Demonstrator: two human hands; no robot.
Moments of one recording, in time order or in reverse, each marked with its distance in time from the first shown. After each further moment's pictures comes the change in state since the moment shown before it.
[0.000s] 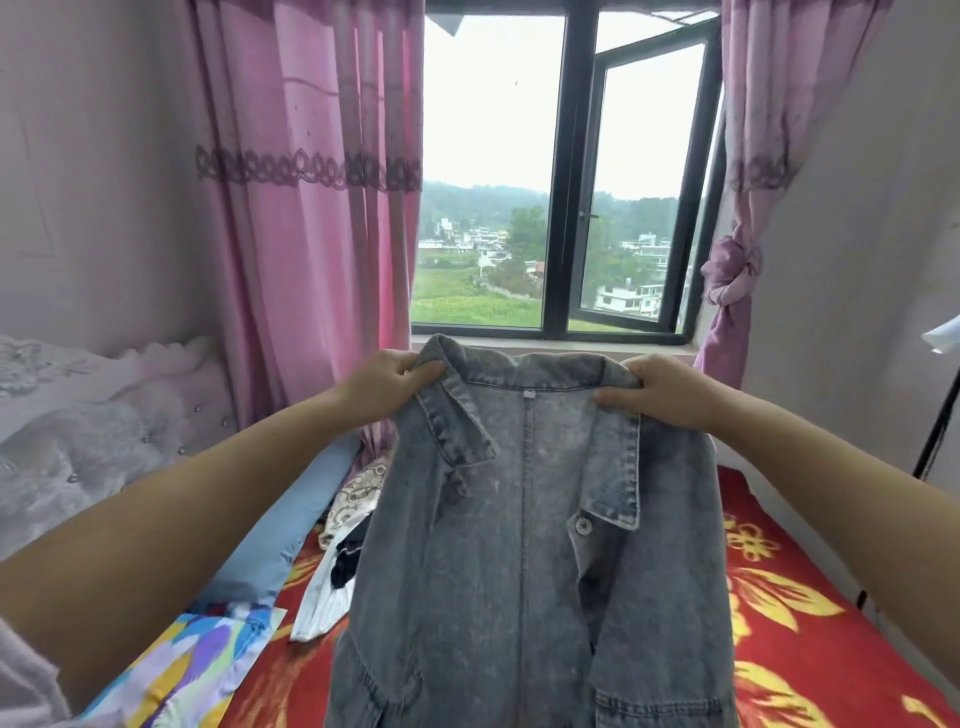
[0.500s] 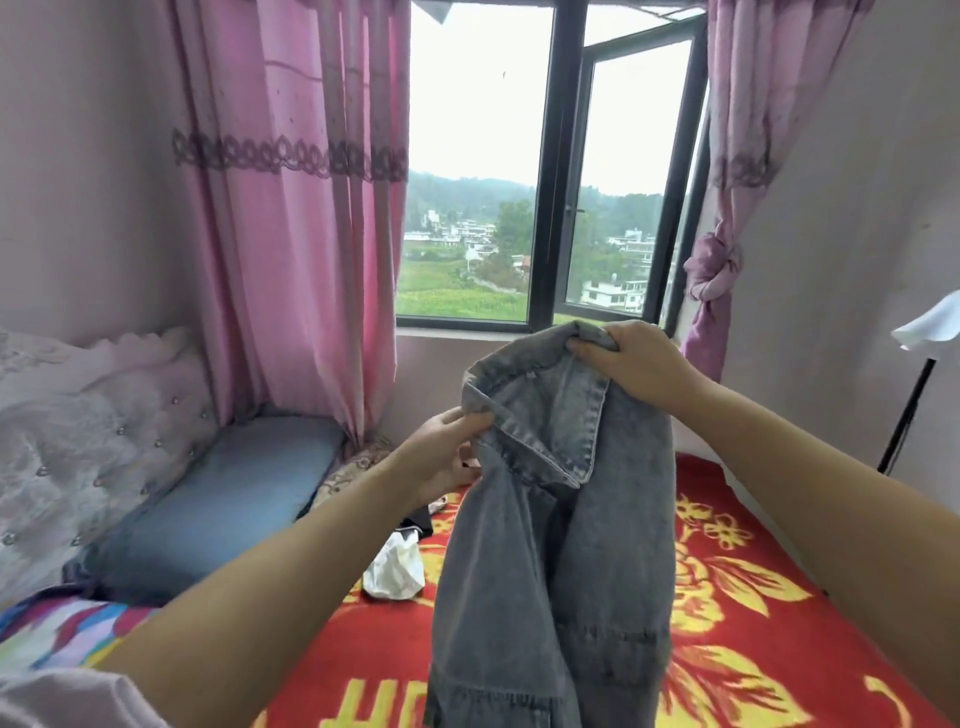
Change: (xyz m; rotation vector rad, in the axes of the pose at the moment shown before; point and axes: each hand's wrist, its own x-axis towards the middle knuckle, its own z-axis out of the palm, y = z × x) left_hand -0.030 0.016 0.105 -1.055 -0.146 -0.300; right_hand 0.006 -0.018 -0.002 0.059 0.317 -0.002
